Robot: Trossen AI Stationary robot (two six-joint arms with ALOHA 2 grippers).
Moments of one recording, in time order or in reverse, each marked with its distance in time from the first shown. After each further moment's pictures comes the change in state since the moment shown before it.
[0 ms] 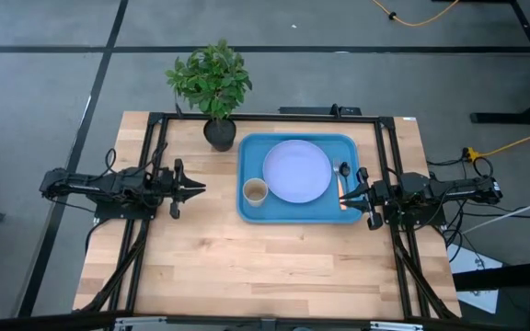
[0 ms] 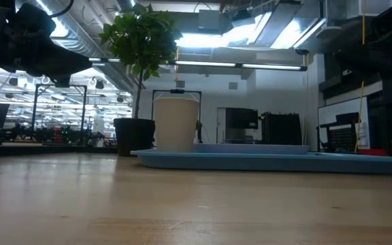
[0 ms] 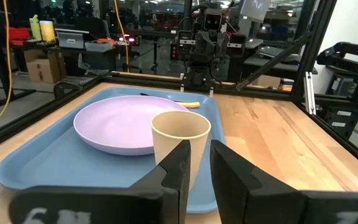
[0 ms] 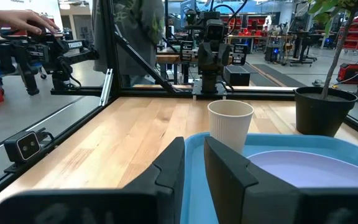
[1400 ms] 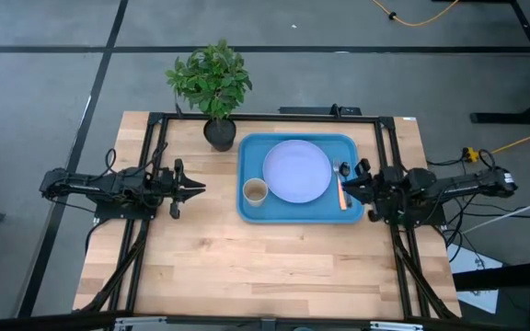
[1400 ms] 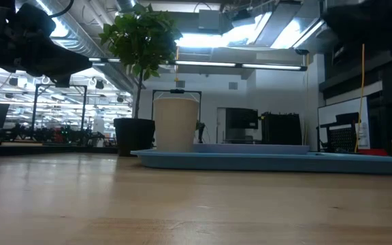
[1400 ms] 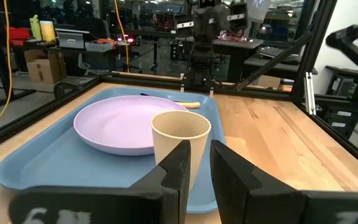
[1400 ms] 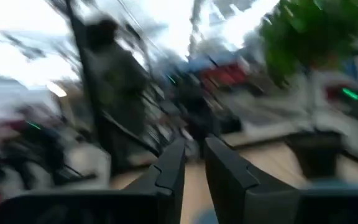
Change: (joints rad) left arm 0.000 0.000 0.000 0.003 0.000 0.000; right arm 0.000 0.290 0.048 0.486 0.116 0.198
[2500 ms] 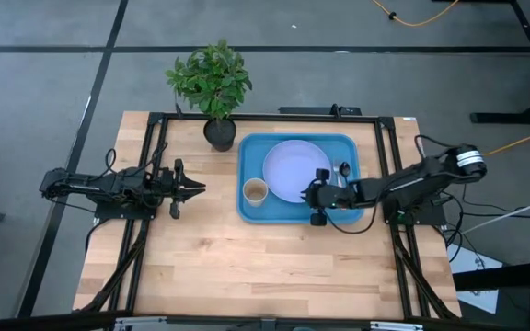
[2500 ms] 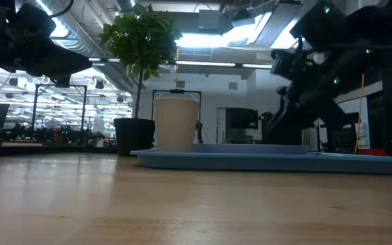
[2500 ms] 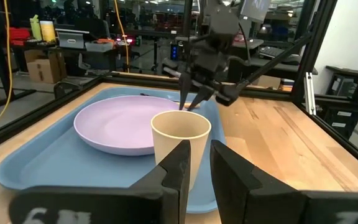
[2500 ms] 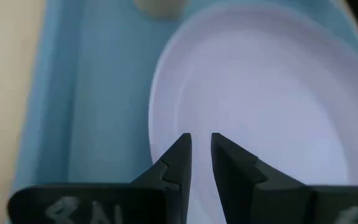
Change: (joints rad) left arm 0.000 0.000 0.000 0.001 0.000 0.000; right arm 0.002 1.129 0.466 -0.372 0.288 -0.280
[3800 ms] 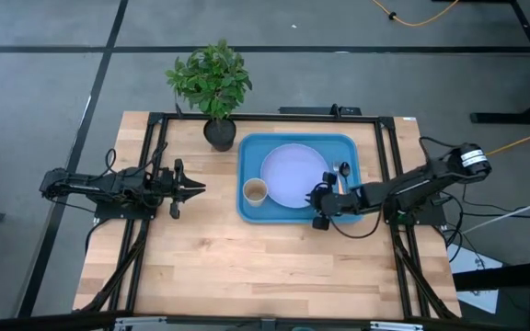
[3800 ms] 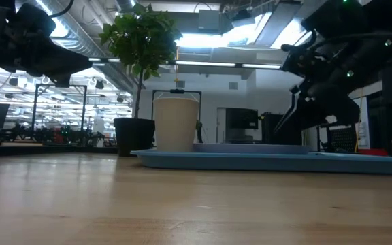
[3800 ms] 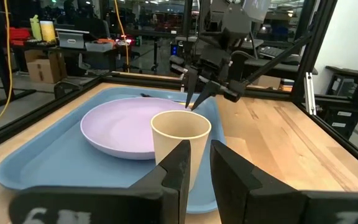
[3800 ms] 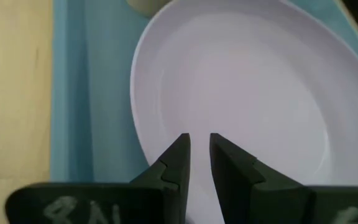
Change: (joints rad) left arm 0.000 0.000 0.000 0.000 0.000 0.000; right arm 0.088 -0.055 -0.001 -0.102 0.093 0.188
